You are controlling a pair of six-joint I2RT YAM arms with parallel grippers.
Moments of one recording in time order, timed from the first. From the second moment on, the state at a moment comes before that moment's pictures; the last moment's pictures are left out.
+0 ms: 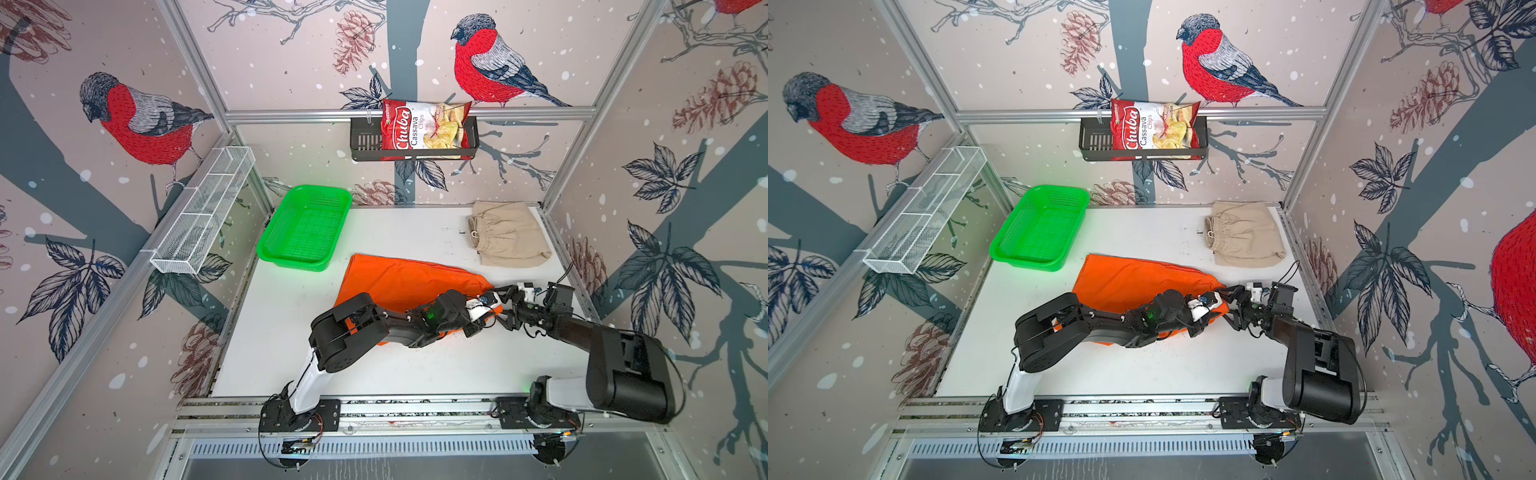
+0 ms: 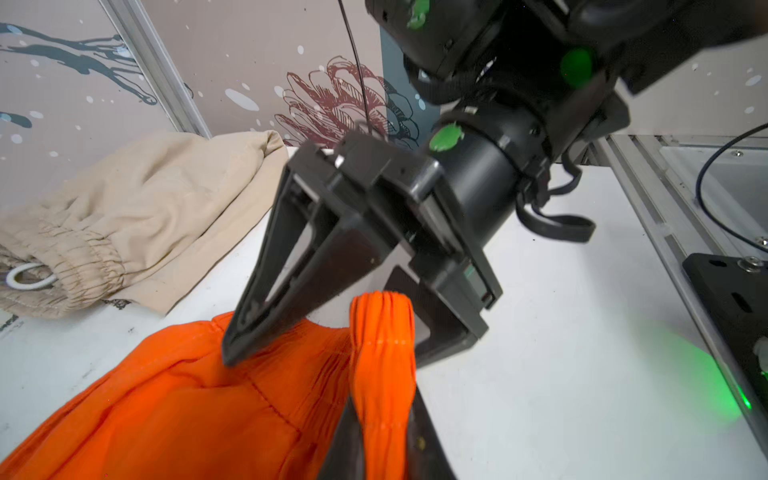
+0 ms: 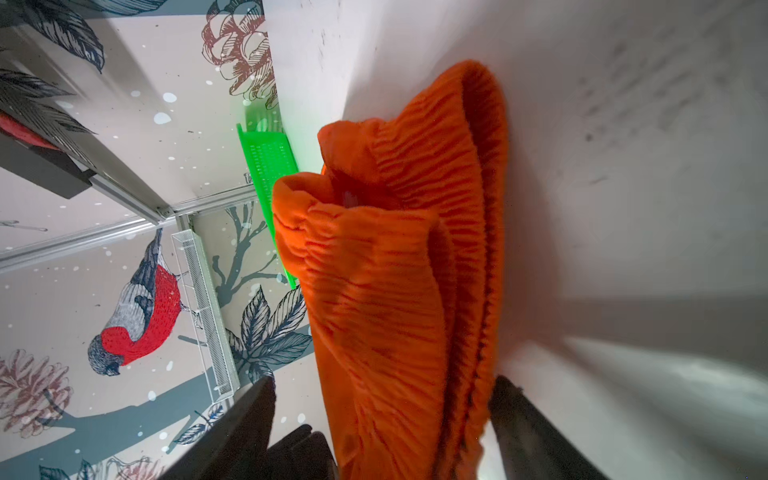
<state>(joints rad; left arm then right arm) -1.11 2.07 1.12 0.68 0.18 0.15 -0.20 1.38 0.37 0.13 -1.03 0.89</state>
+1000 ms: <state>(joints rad) -0.83 1.41 0.68 0.37 -0.09 -0.43 0.07 1.18 1.06 -0.64 -0.39 0.50</state>
